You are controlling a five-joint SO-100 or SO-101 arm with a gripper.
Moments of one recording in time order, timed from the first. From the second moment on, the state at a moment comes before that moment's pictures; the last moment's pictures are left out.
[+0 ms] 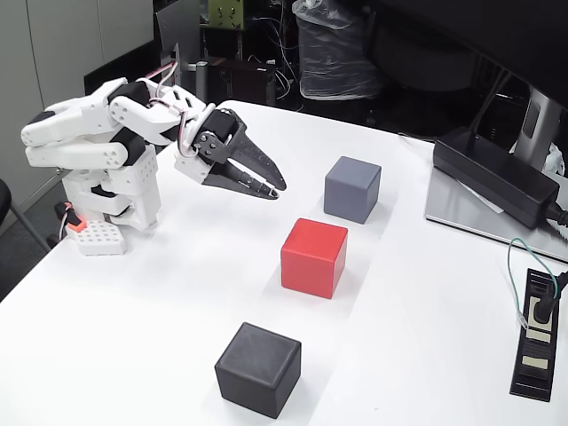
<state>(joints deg) -10.2 191.0 177.0 40.0 2.7</state>
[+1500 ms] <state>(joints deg) -25.2 174.2 135.3 61.3 4.4</state>
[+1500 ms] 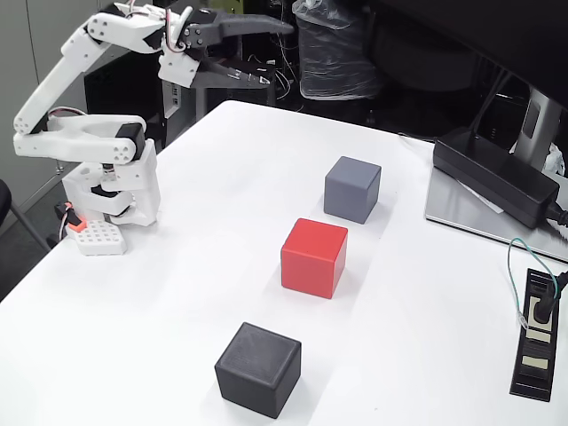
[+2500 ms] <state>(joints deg) -34.1 91.3 85.6 83.1 27.2</state>
